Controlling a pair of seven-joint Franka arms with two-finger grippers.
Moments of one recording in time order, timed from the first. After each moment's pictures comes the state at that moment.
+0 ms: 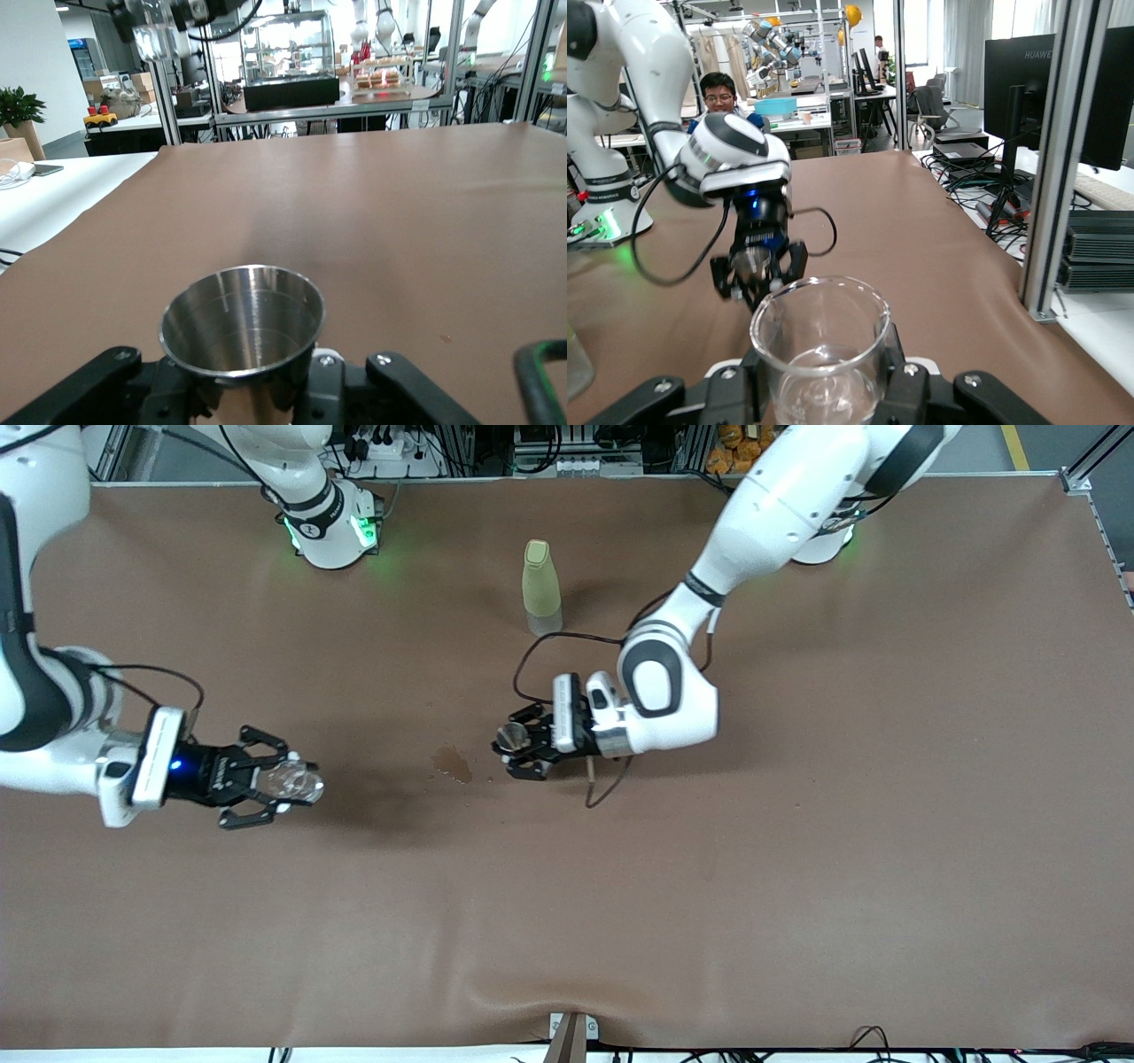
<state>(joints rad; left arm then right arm) -0.60 0.82 -0.21 -1.49 -1.81 2.46 2.43 -0.19 0.38 0.11 -1.82 1.28 1.75 -2.11</state>
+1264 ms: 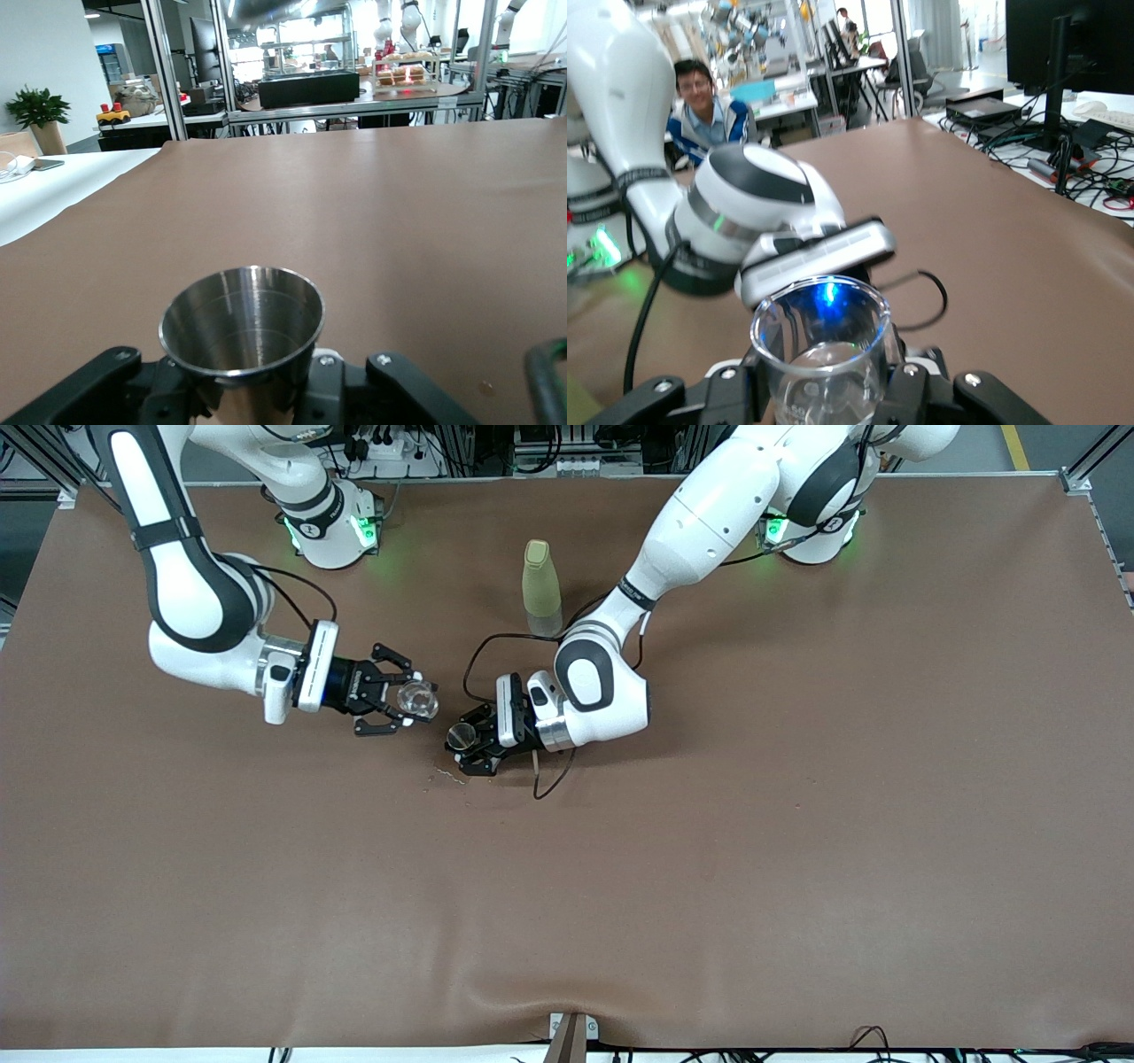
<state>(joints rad) -0.81 1.03 -0.09 -1.21 -2.01 2.53 2.45 0.13 0.07 0.11 -2.32 1.58 2.06 -2.13</state>
